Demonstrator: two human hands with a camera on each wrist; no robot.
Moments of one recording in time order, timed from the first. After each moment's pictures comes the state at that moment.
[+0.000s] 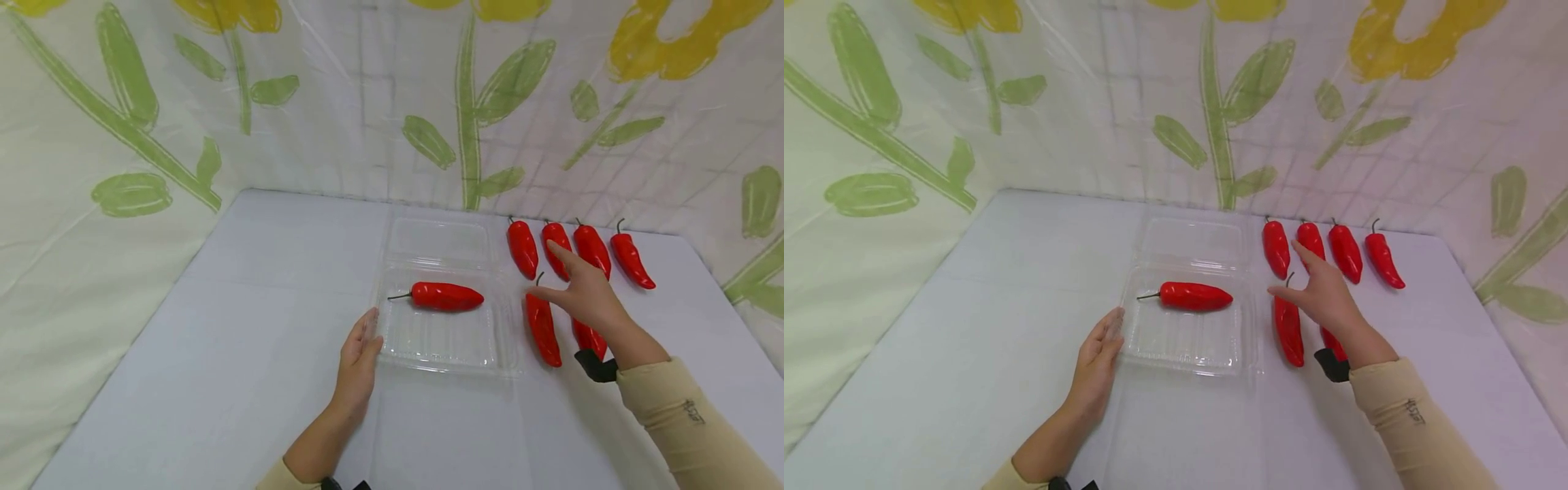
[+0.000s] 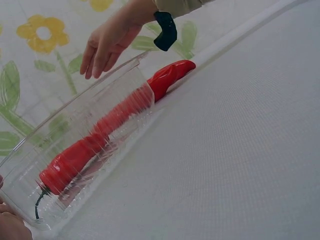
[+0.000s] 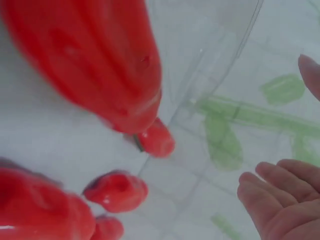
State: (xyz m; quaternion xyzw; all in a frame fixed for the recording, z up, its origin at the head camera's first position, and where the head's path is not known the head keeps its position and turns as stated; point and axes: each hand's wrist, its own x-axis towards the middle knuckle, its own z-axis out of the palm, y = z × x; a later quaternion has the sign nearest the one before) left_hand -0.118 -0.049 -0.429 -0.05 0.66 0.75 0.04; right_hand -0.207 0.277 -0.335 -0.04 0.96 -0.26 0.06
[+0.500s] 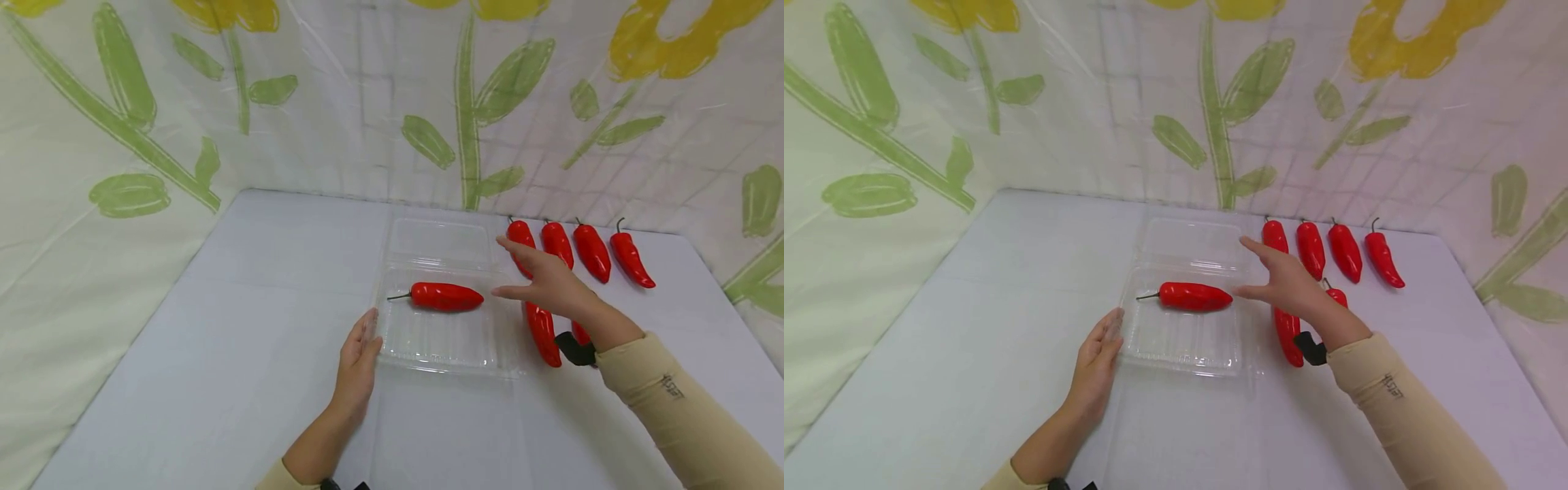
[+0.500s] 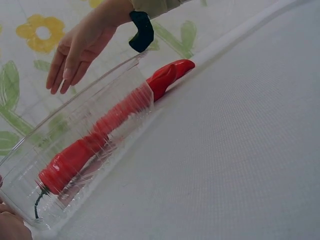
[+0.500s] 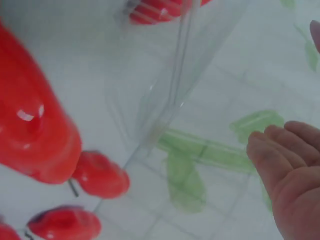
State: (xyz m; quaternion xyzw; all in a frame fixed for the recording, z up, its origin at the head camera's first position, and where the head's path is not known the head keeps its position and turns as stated) left_hand -0.119 -0.049 -0.432 -0.05 0.66 0.74 0.04; right_hand -0.220 0.237 -0.322 -0.16 0.94 -0.27 0.11
